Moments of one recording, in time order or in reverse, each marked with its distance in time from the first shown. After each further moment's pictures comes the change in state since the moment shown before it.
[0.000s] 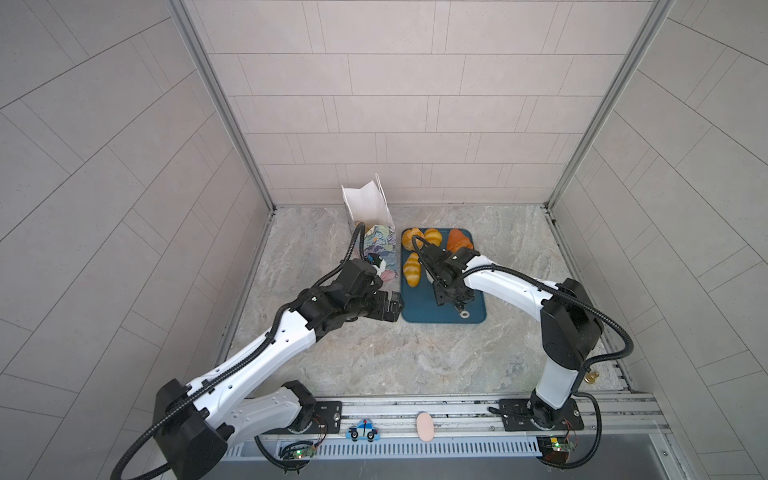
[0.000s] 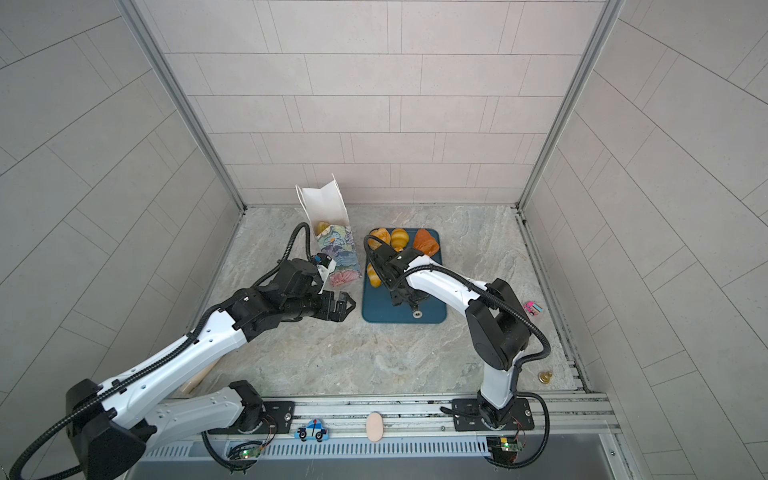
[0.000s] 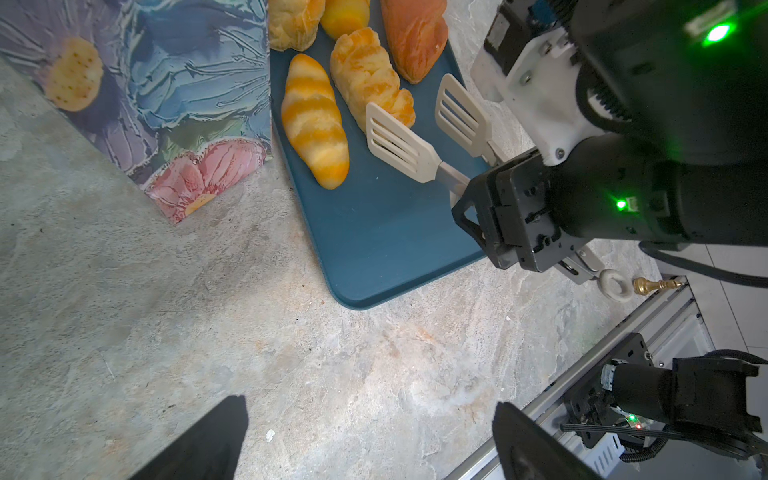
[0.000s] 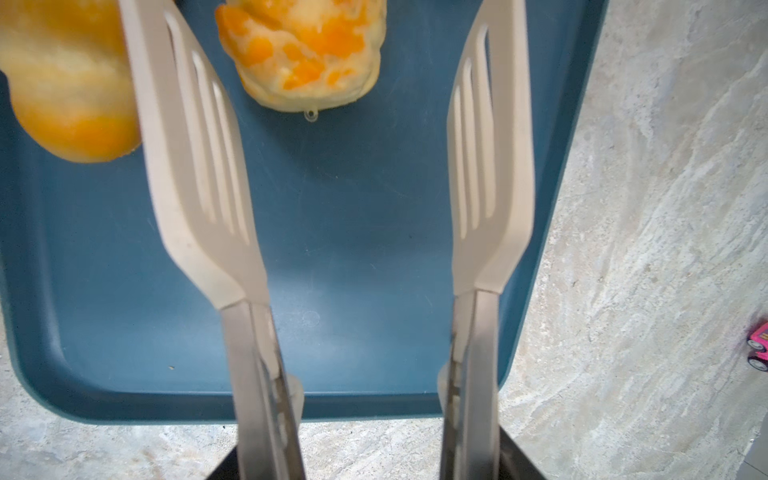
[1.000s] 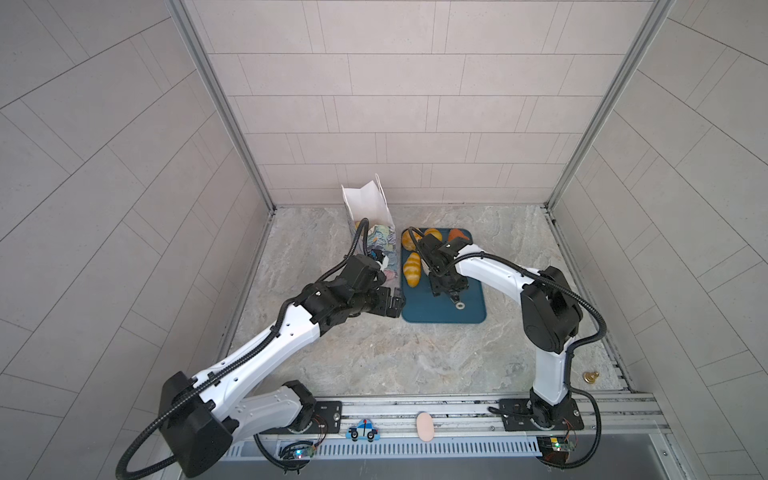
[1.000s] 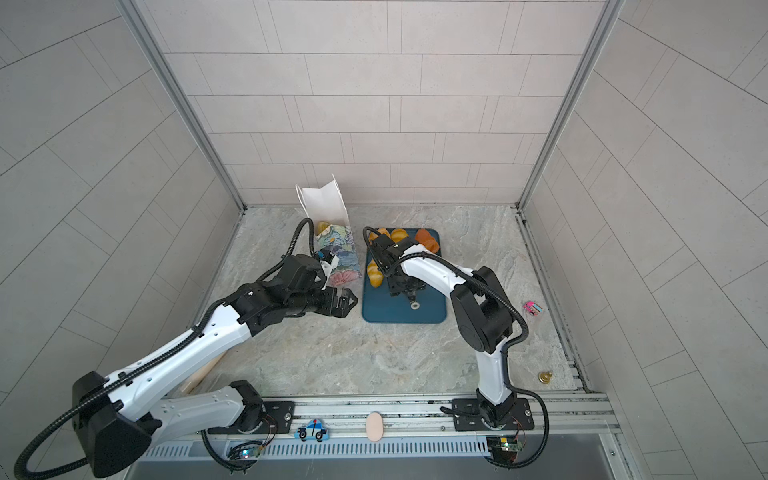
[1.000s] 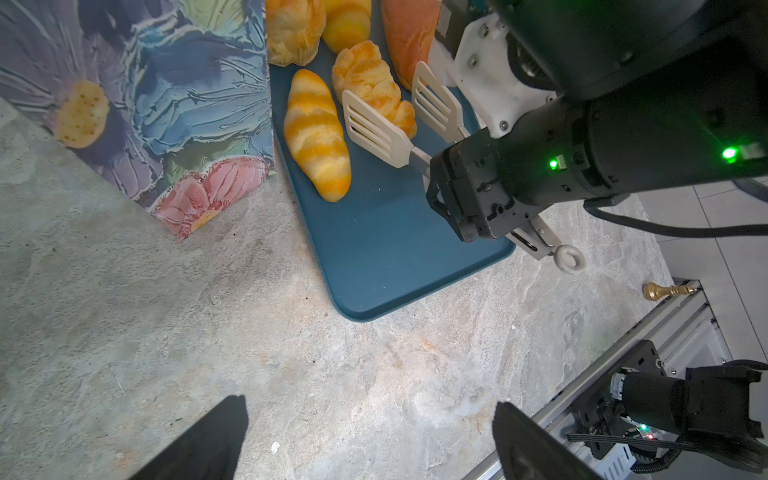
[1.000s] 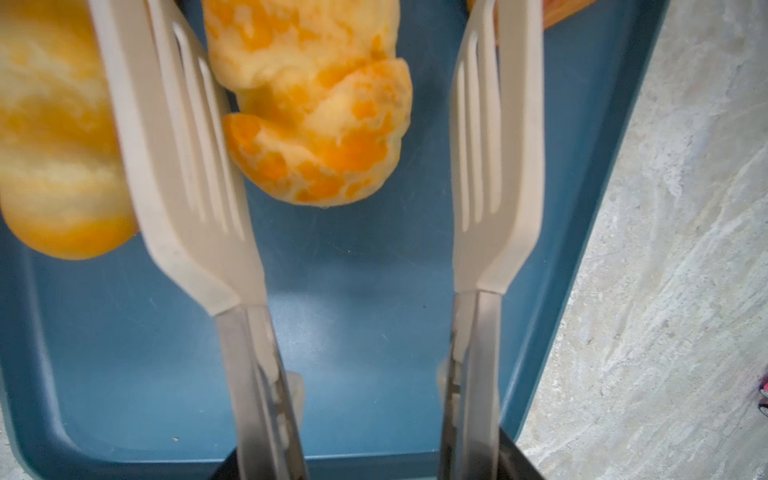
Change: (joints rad) left arm 0.000 0.040 0.045 -0.003 -0.018 0.020; right arm -0.063 0.149 0.149 -0.006 -0.037 -0.076
